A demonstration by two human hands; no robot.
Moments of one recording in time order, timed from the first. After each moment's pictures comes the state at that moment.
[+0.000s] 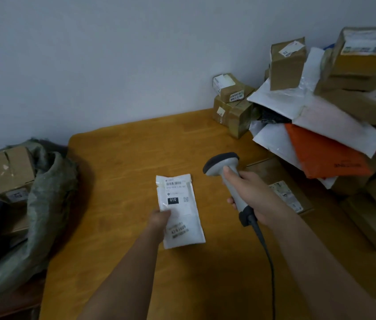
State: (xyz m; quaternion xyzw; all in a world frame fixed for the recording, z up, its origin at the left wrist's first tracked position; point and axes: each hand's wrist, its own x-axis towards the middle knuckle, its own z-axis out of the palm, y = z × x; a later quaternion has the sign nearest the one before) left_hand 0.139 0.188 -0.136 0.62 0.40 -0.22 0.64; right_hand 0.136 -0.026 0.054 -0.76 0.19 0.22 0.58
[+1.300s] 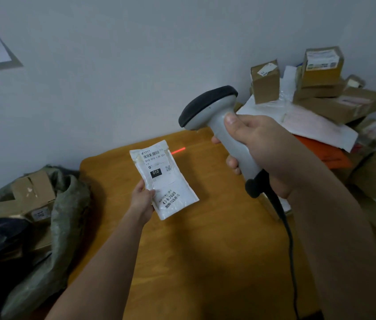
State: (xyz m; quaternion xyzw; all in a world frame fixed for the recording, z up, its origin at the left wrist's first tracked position) left_hand 0.161 0.232 -0.022 0.55 0.29 -0.09 0.78; right_hand 0.082 0.001 0.217 -0.79 0.05 0.07 0.60
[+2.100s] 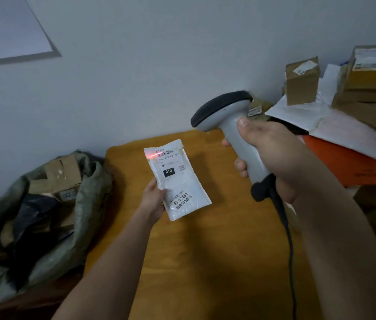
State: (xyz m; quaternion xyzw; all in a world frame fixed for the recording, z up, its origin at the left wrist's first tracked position) left_hand 0.143 0.237 -0.012 0.55 0.27 -0.08 0.79; right_hand 0.109 0.008 0.198 -0.75 0.04 0.11 0.65
